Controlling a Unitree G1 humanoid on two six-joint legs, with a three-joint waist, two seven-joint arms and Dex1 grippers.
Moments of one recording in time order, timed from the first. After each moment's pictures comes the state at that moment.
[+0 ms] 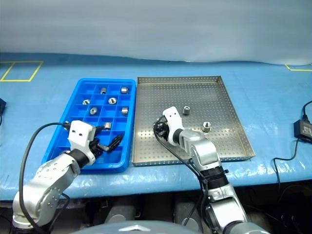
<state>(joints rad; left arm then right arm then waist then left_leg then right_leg) 0.12 0.40 0.10 -0.70 -0.36 0.82 -0.30 -0.41 -0.14 0.17 0.00 0.19 0.82 0.47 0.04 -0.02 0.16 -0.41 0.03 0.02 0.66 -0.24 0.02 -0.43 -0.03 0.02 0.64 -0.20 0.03</state>
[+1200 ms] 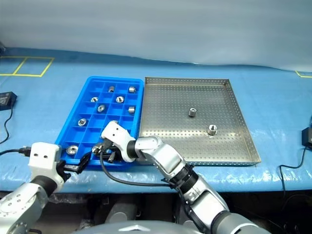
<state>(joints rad) 0.45 0.38 0.39 -0.97 -0.37 0.98 -0.21 -0.52 0.02 0.60 0.03 0.21 0.66 0.66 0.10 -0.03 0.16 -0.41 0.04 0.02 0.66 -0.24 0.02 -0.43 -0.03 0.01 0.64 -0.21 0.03</state>
